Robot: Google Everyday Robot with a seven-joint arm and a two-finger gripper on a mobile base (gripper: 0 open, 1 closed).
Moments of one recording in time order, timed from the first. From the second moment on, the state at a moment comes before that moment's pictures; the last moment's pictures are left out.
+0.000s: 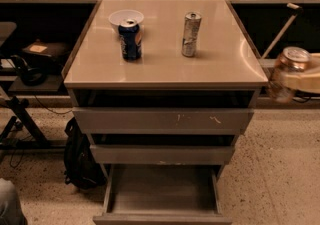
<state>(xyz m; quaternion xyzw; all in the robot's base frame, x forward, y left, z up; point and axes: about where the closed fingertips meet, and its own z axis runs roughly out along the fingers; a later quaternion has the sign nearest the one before) 0.514 -0.301 0.908 -0.41 0.71 0.30 0.50</state>
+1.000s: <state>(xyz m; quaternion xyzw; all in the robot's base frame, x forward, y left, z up) 0.396 -0.331 0.839 -0.40 0.72 0.35 0.45</state>
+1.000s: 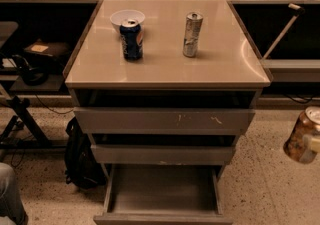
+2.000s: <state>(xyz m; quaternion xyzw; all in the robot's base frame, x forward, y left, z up) 0.324 -0.244 0.657 -0.37 0.65 0.51 0.43</state>
